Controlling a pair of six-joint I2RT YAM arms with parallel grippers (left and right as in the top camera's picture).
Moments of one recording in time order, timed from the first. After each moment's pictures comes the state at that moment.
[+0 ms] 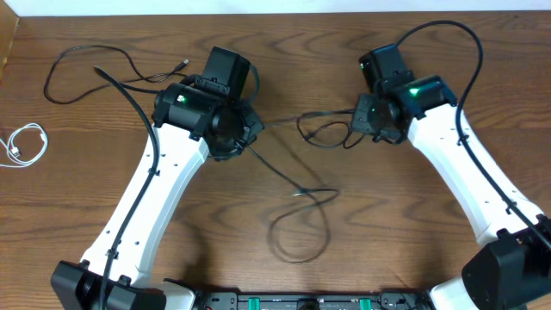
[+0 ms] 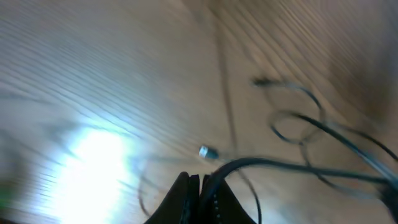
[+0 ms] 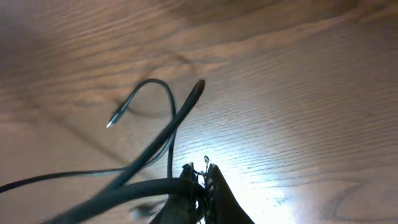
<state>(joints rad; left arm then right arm) -0.36 1.55 1.53 -1.23 0.05 -0.94 0.36 1.68 1.48 -1.03 0.09 0.69</state>
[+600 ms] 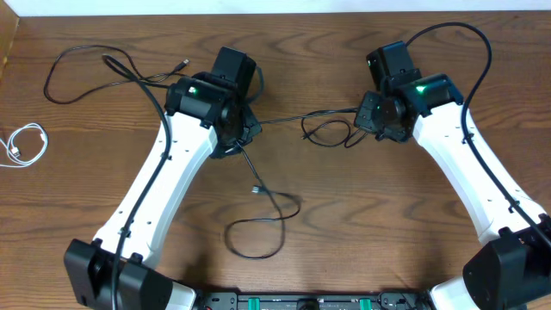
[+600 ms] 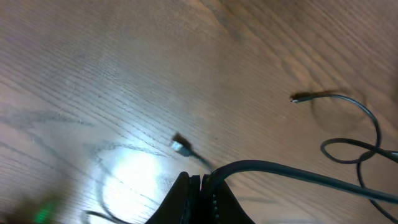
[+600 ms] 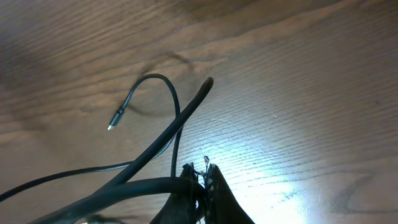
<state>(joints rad) -0.37 1.62 1.53 -1.25 -0.03 -0.87 0.34 1.68 1.48 -1.04 0.05 0.73</state>
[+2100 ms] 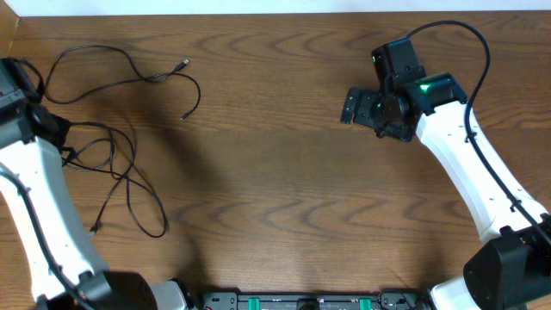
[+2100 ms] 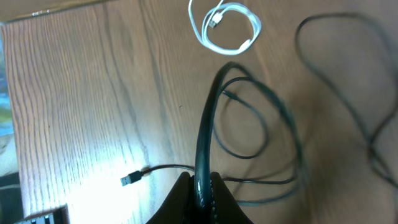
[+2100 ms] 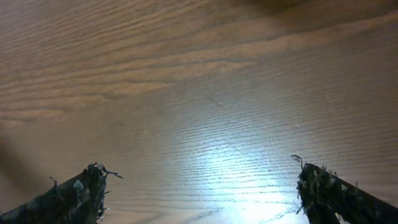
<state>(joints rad) 0.50 1.52 1.57 -1.16 -0.39 -0.71 0.32 1.68 1.48 -0.99 -0.06 0.62</state>
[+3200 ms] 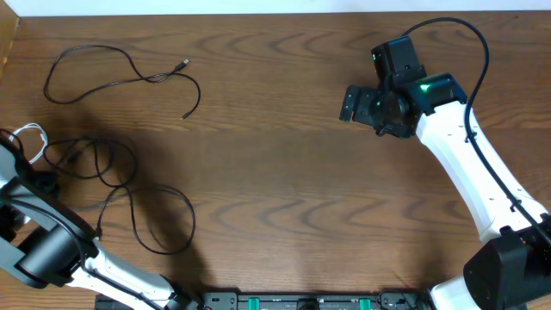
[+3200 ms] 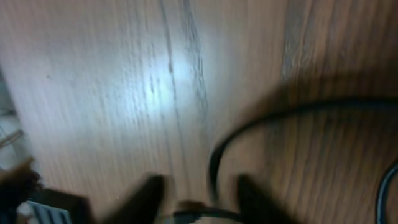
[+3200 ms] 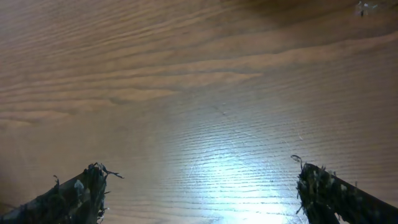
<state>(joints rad) 0.85 2.03 1.55 -1.17 -0.26 -0.67 0.32 1.68 1.48 -0.96 -0.06 0.60</state>
